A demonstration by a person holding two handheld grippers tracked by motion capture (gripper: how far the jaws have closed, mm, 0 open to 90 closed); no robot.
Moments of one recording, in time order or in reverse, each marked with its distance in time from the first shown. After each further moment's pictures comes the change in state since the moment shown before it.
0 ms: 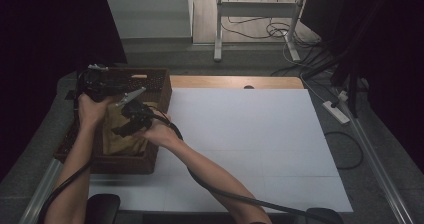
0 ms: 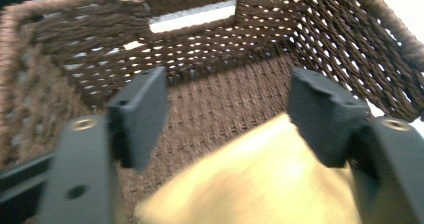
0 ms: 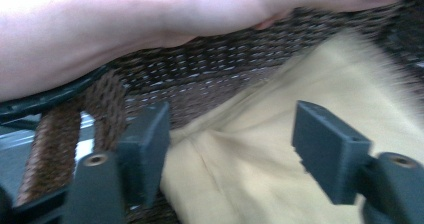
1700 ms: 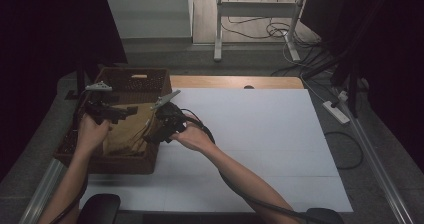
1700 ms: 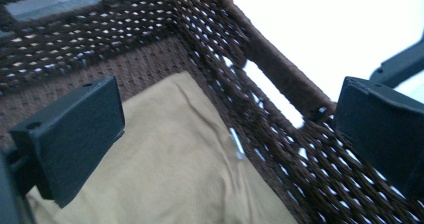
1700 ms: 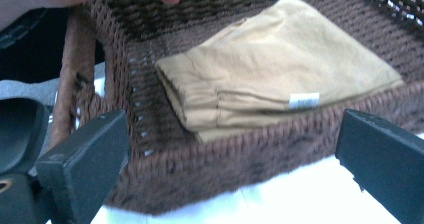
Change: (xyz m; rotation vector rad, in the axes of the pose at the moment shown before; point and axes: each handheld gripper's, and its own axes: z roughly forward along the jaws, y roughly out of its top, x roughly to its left) left arm -0.068 -0.043 -0.046 -0.033 -0.240 0.135; right arm -0.014 -0.051 -0.076 0.069 0.000 0.066
